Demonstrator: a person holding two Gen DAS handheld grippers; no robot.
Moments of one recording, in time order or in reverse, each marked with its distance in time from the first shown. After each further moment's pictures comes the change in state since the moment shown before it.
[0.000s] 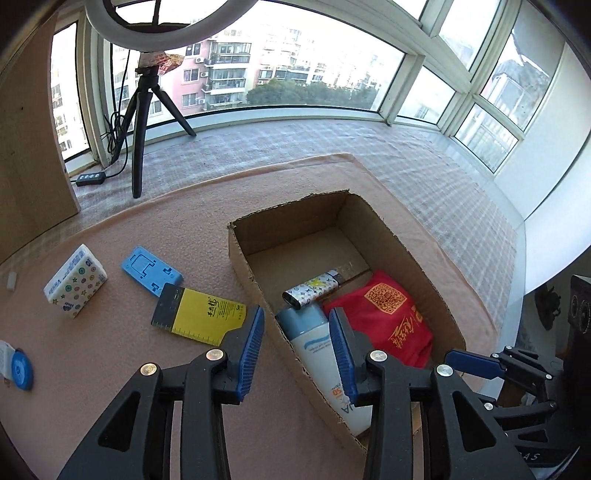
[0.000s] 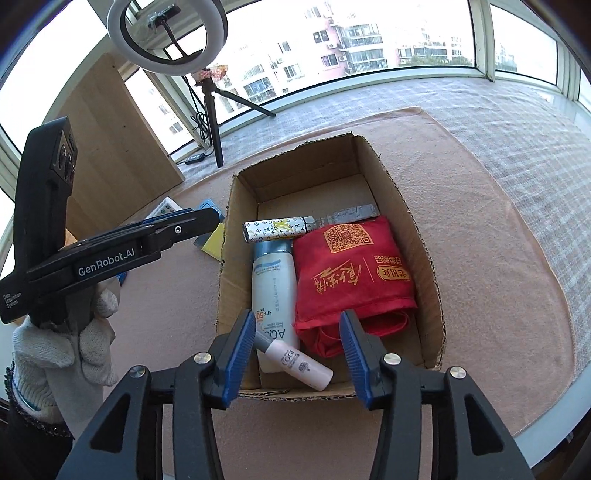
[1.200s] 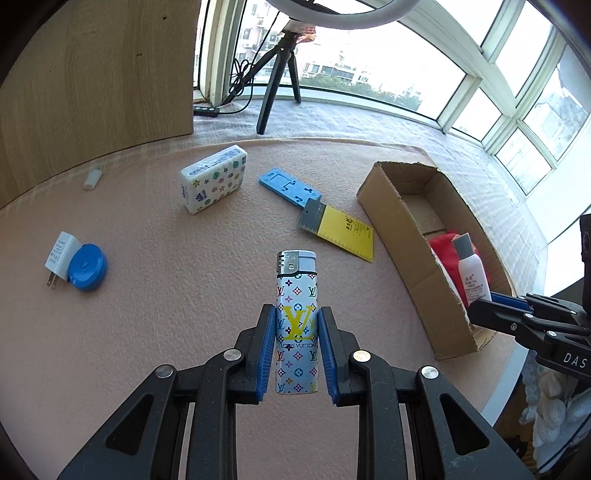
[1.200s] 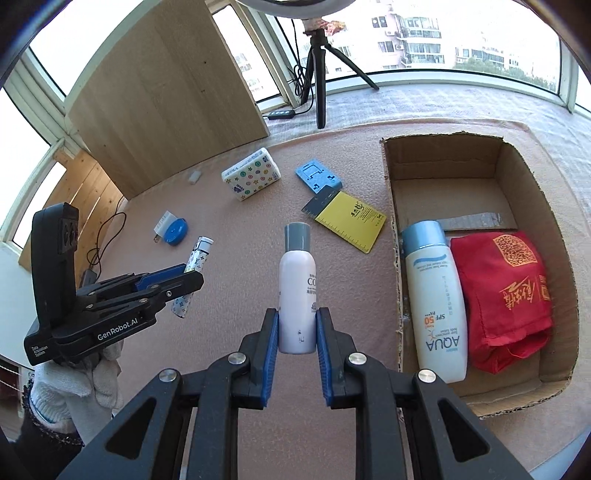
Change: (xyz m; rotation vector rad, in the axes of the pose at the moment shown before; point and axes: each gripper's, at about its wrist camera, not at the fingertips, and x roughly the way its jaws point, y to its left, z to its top) left arm -0.063 0.120 -0.089 -0.147 0.021 0.085; right arm 0.036 0.115 -0.002 -0.157 0.090 0.116
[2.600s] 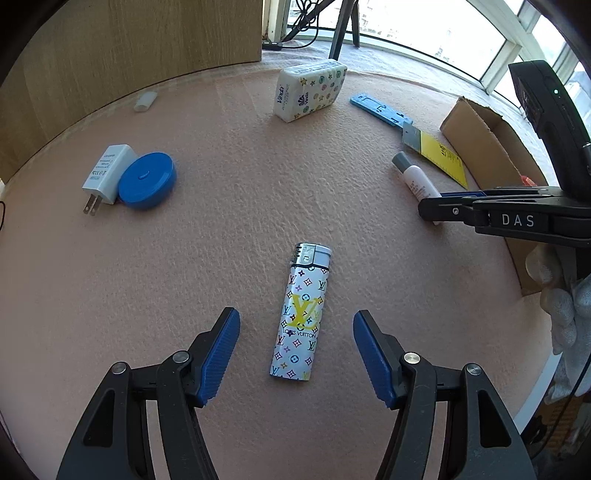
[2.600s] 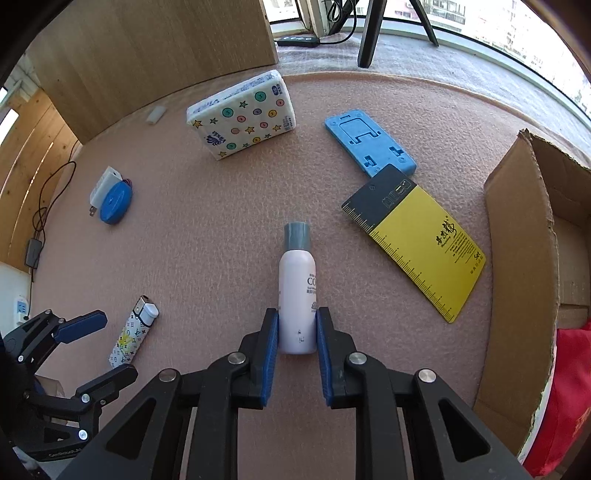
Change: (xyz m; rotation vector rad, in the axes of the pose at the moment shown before) left arm 0.026 0.090 -0.058 -0.012 0.171 0.138; right arm 0.145 0.041 0.044 -0.123 0.239 -0.119
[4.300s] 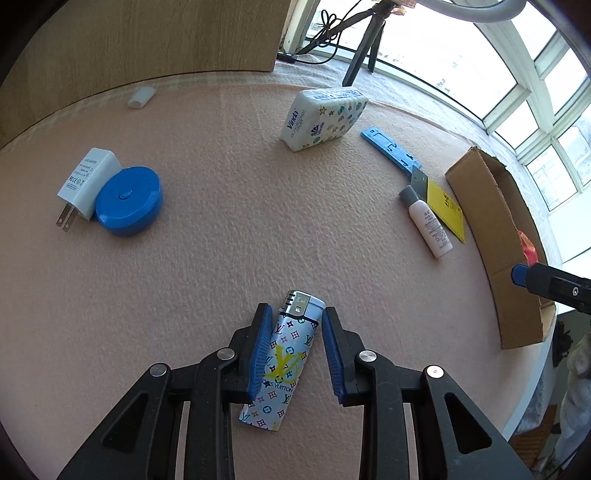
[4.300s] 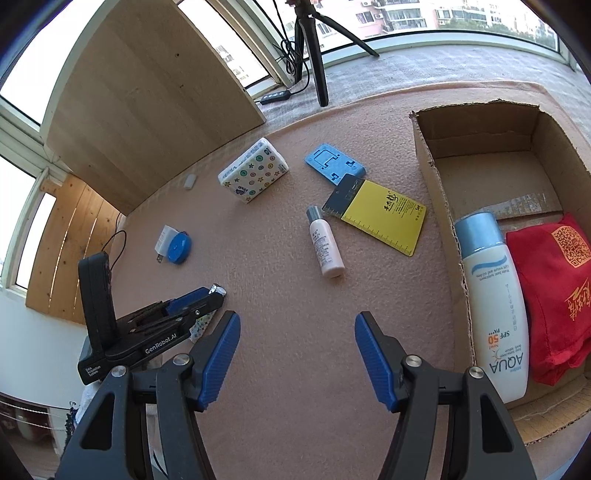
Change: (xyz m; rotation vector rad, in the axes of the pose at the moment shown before) left arm 0.013 0.015 0.023 -0.116 -0.053 -0.113; right arm -0.083 -0.028 -0.044 0.235 -0.137 0.197
